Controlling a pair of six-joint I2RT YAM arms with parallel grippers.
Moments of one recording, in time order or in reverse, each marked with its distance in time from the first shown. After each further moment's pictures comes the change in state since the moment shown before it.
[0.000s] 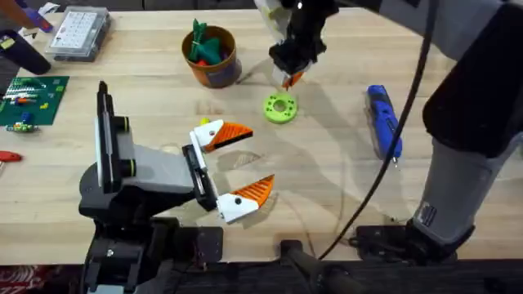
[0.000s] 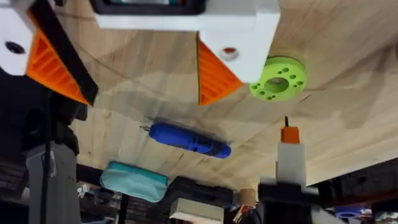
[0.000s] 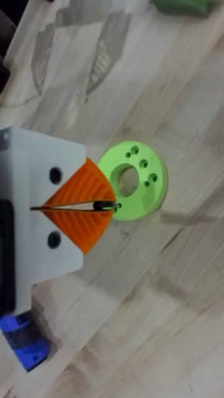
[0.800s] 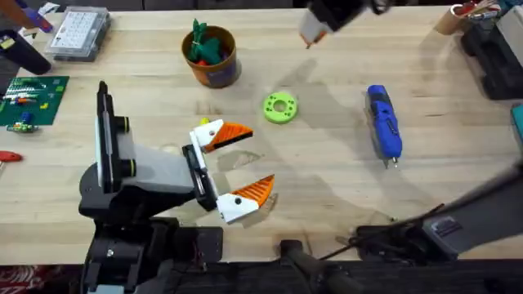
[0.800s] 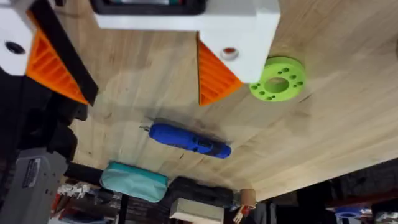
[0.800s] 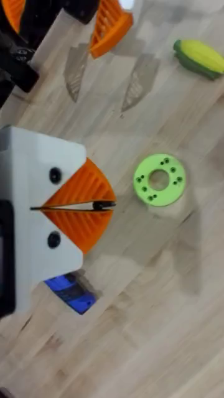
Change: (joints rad) left arm 0.000 0.000 0.000 0.000 0.000 0.000; right arm -0.014 -0.314 0.101 -0.156 0.031 -0.056
